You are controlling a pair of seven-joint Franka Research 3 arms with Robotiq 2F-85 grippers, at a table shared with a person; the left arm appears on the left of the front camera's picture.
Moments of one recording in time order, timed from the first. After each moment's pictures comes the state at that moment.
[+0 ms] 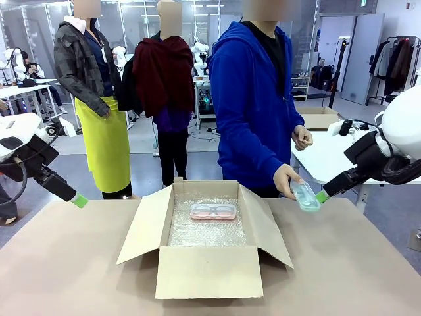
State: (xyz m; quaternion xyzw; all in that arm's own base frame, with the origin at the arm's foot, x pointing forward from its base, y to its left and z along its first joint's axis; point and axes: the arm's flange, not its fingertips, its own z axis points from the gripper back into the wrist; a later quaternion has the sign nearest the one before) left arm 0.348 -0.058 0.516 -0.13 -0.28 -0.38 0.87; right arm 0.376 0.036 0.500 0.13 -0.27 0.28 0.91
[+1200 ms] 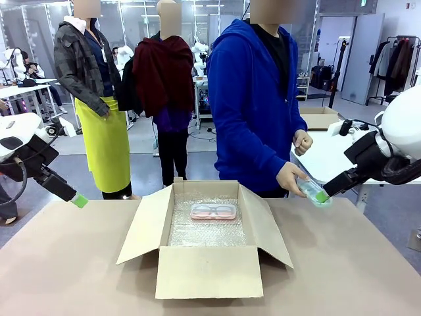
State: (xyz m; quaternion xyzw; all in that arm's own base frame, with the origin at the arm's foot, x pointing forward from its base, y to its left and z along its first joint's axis) left arm 0.348 -0.058 0.516 -0.13 -0.28 -0.38 0.87; right arm 0.376 0.036 0.500 0.13 -0.27 0.28 0.91
